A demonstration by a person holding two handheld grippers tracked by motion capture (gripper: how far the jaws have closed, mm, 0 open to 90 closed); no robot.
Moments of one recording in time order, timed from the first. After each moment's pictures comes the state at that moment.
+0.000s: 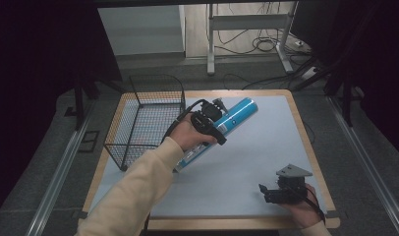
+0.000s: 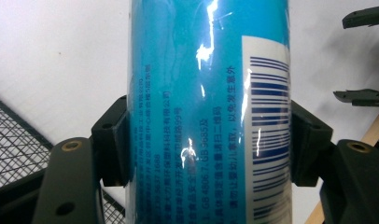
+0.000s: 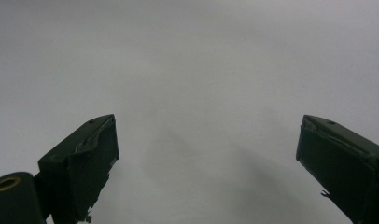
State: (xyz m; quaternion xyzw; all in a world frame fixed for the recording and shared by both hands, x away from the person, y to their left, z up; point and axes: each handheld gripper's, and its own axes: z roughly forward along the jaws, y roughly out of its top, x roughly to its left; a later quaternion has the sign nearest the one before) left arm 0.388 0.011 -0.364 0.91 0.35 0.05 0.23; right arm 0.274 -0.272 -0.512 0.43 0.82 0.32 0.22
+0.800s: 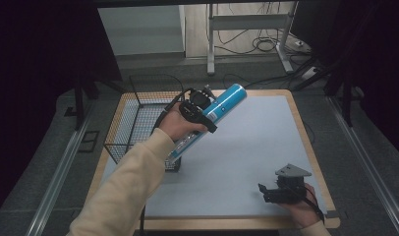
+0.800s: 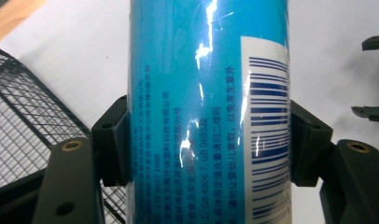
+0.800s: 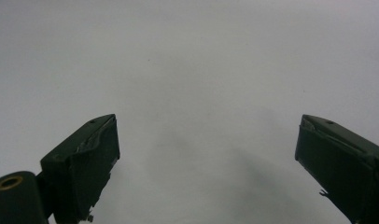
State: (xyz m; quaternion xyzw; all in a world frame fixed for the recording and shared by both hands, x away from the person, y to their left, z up) left arm 0.401 0.040 -0.342 0.89 0.38 0.08 0.24; right arm 0.274 -0.269 -0.511 0.42 0.82 0.32 0.22
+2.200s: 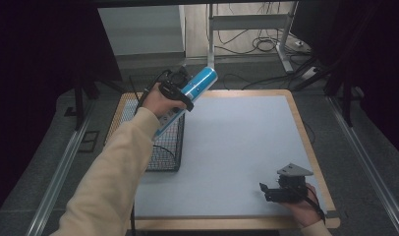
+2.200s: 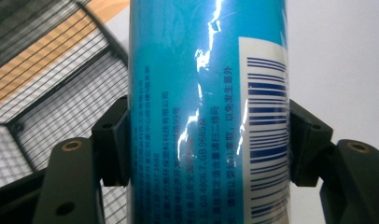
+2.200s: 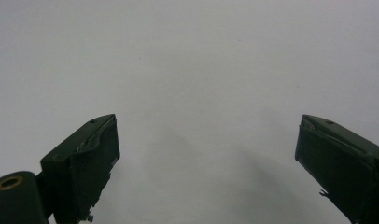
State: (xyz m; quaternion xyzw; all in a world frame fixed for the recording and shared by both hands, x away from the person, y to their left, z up) left arm 0.467 0.102 -0.343 0.86 0.45 0.11 0.20; right arm 0.276 -0.274 -0.513 0.43 0.81 0.32 0.22
